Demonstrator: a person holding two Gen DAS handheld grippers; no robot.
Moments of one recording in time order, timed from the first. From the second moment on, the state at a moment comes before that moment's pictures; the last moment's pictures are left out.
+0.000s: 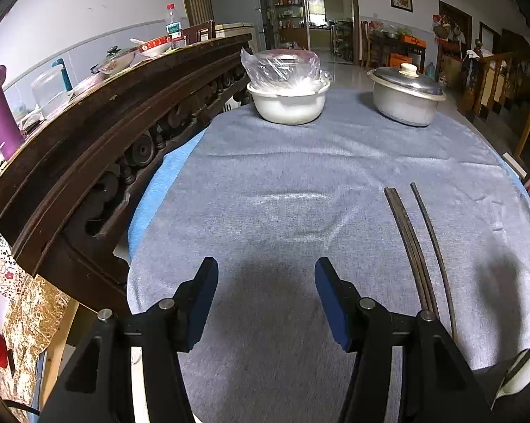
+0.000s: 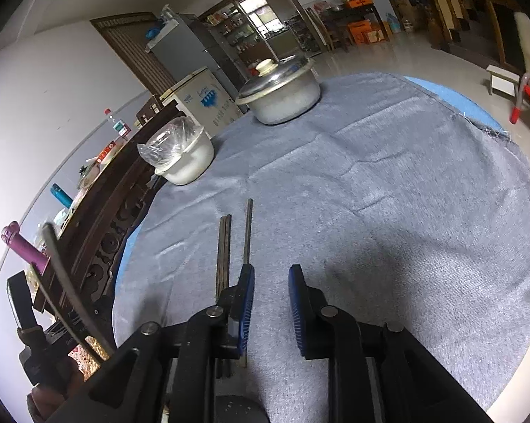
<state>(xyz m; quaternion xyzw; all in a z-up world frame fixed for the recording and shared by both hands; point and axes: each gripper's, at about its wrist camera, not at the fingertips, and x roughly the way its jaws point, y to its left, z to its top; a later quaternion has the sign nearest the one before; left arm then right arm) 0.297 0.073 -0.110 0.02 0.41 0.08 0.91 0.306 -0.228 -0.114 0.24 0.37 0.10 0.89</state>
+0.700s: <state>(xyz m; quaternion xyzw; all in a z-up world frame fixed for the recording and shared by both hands) 0.378 0.045 -0.139 -0.03 0.48 -0.03 0.88 0.428 -0.182 -0.154 0.17 0.47 0.21 0.84</state>
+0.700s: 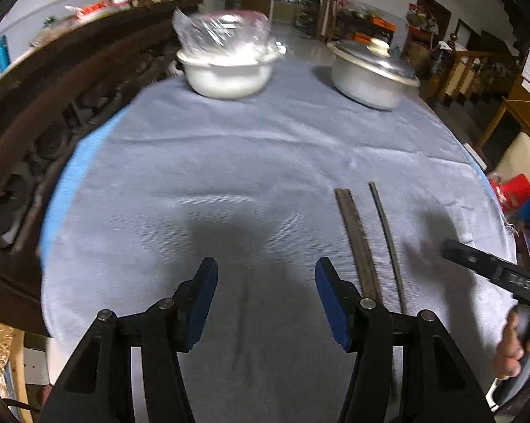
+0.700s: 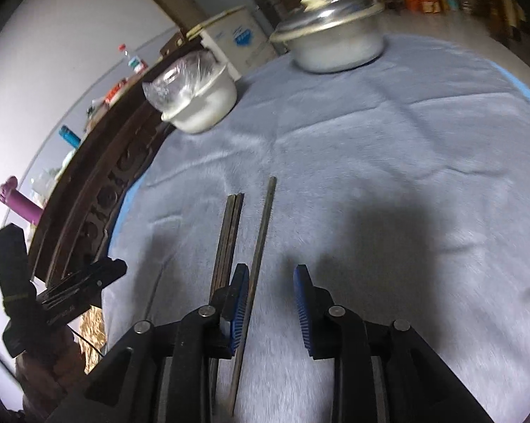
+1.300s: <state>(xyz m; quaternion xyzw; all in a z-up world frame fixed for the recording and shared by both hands) 0.432 0.008 -0.167 -0.02 0.51 -0.09 0.86 0.484 -0.127 -0.173 0.02 0.47 0.14 0.87</state>
